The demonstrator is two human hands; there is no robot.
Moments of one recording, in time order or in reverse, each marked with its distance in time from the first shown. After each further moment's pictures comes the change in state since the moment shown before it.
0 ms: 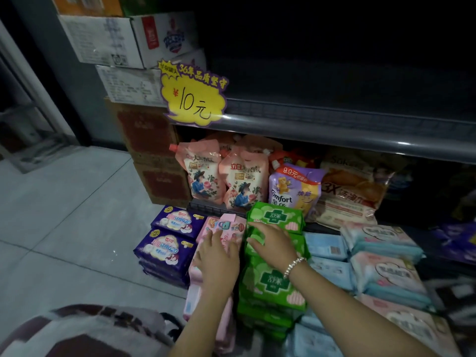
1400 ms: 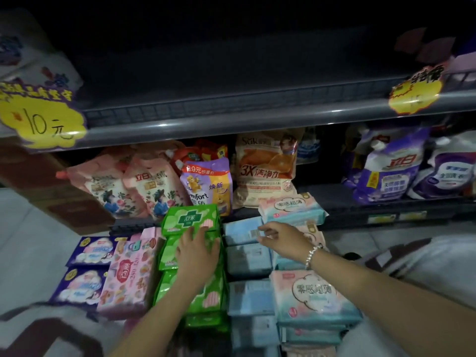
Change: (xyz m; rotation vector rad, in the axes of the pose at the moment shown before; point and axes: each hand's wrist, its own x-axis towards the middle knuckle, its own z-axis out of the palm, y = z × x) left_hand -0.029 0.107 0.091 0.332 -0.305 0.290; right_hand -0.090 0.178 -0.101 0.401 -0.056 0.382
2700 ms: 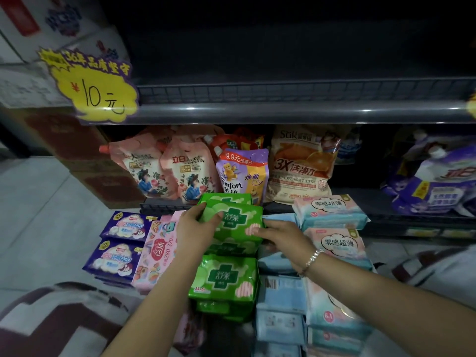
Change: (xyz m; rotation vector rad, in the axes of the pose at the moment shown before) left_hand 0.020 -0.051 -0.054 -0.727 0.092 -0.238; right_hand 0.007 -0.069 0.060 0.646 -0.053 0.045
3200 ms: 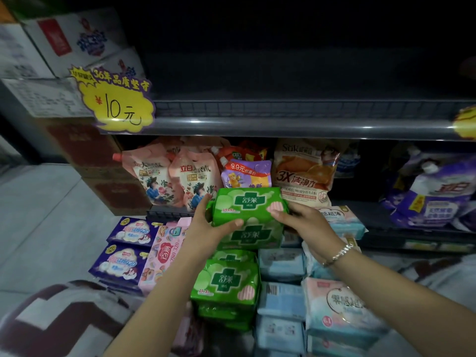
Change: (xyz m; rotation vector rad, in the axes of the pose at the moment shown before) left_hand -0.036 0.028 -0.011 -0.260 -0.236 0.102; right_hand -0.029 -0.043 -0.026 0.062 0.043 -0.246
